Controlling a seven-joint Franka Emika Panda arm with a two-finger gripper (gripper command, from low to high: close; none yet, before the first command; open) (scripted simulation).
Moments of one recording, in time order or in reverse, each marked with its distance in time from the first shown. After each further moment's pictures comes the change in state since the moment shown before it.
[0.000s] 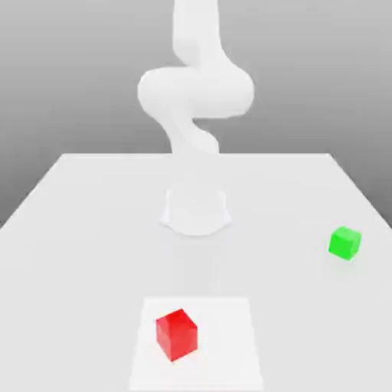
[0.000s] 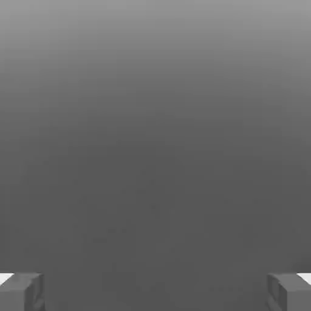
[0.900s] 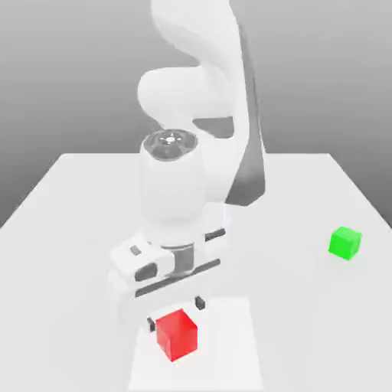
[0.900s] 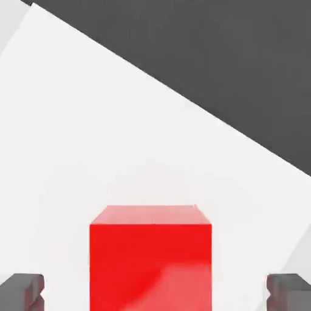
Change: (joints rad) arm 0.030 0.984 -0.074 -0.301 0.120 0.566 -0.674
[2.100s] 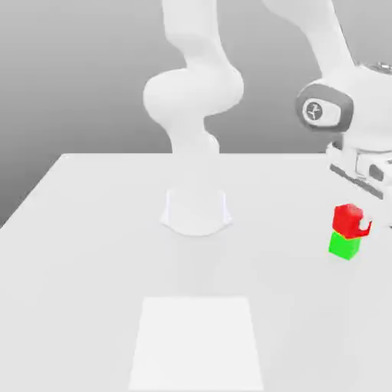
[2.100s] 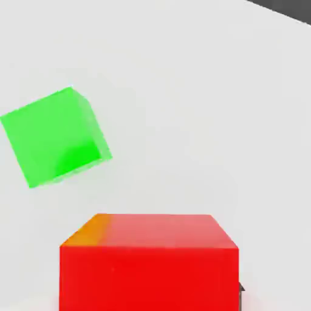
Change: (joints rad) arm 0.780 -0.425 0.412 -0.177 -0.003 -0.243 -0.408
